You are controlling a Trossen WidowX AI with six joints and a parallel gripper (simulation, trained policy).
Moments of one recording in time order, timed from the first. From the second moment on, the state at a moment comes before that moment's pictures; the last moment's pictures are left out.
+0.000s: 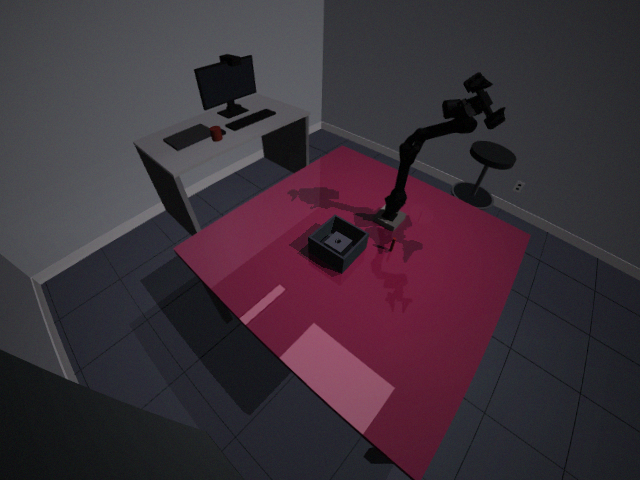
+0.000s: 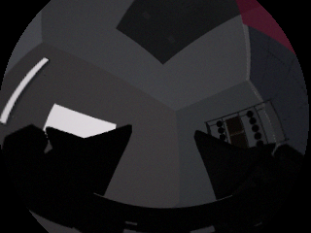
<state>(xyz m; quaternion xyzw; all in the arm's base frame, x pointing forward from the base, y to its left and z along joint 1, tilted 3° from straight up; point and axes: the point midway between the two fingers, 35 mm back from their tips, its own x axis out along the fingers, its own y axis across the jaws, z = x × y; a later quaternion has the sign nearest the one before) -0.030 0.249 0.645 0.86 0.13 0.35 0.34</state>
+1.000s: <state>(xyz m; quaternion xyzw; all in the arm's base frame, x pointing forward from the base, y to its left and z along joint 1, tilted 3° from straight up) 0.056 0.337 0.603 0.59 0.01 0.44 0.67</state>
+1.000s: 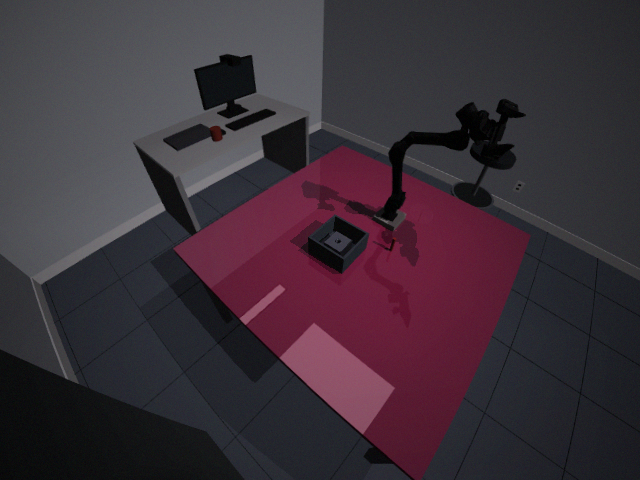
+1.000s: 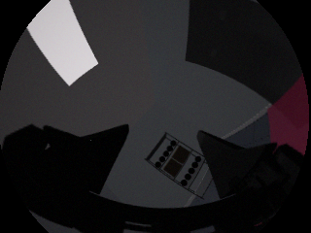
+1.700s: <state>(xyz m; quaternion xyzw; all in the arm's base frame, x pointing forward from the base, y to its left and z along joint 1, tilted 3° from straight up) 0.174 0.340 0.446 0.34 0.16 0.36 0.86</state>
